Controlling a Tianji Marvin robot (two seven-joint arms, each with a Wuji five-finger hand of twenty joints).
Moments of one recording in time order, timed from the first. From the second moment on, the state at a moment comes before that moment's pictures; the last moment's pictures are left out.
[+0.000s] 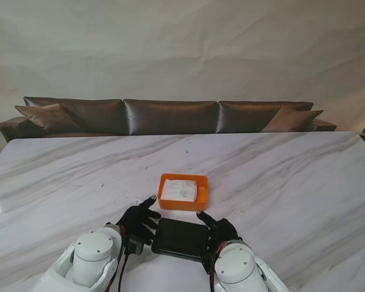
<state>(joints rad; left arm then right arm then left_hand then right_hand) 1.62 -1.23 -1.16 -1.63 -0.24 0.43 0.10 -1.76 -1.32 1.07 -1.83 0.01 0.74 -0.41 0.37 -0.13 0.23 0.10 0.83 0.33 0.17 0.16 0.75 0.41 0.43 0.33 0.73 0.49 0.77 0.44 0.67 0.48 1.18 0.40 0.02 -0.38 0.80 0.09 0.65 0.55 0.54 0.16 0.91 0.48 0.52 0.28 1.02 0.41 0.57 0.27 0.89 0.44 1.34 0.12</state>
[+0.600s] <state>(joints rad) 1.62 -1.21 -1.16 -1.63 -0.24 0.43 0.09 -1.73 -1.32 1.04 -1.81 0.03 0.72 -0.43 0.37 -0.12 0.23 0.10 0.83 0.33 0.17 0.16 0.74 0.45 0.41 0.32 0.72 0.52 0.70 0.44 0.66 0.51 1.19 0.42 0.02 -0.38 0.80 0.09 0.63 0.58 0.53 0.15 0.88 0.51 0.50 0.28 0.99 0.43 0.56 0.27 0.86 0.46 1.33 0.11</state>
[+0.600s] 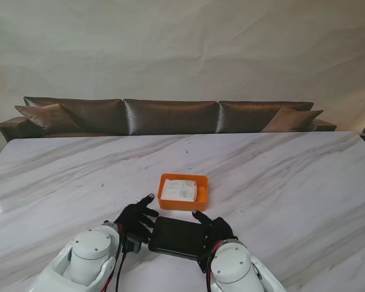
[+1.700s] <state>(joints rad) 1.62 -1.21 -1.17 -1.67 -0.22 0.44 0.11 -1.73 -1.32 1.02 -1.82 0.04 0.68 -0.45 0.37 -0.12 0.23 0.10 0.83 0.33 0.18 0.16 0.73 0.47 0.35 0.29 0.67 0.55 0.61 0.43 0.65 0.52 1.18 0.42 0.02 -0.38 0.80 0.09 0.61 0.60 0.51 0.15 0.87 0.52 0.49 0.28 0.98 0.44 0.55 0.27 0.85 0.47 1.30 0.11</state>
